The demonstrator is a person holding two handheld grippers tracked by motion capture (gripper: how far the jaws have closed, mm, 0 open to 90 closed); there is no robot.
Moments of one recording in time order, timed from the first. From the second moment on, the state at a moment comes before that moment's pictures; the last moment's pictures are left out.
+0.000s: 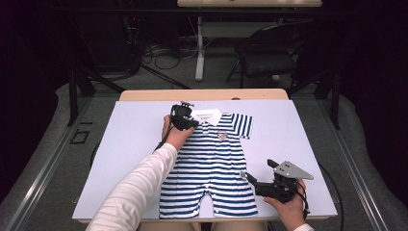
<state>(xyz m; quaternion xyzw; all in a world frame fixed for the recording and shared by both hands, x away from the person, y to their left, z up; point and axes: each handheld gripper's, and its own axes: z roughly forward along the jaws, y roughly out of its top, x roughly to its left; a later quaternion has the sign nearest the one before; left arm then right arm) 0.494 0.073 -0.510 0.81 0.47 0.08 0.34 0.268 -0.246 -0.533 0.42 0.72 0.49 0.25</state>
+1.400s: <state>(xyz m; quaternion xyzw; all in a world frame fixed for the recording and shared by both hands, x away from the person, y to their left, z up) 0.492 0.049 -0.537 0.83 0.46 0.08 0.31 0.267 -0.247 -0.532 0.42 0.72 0.50 0.24</state>
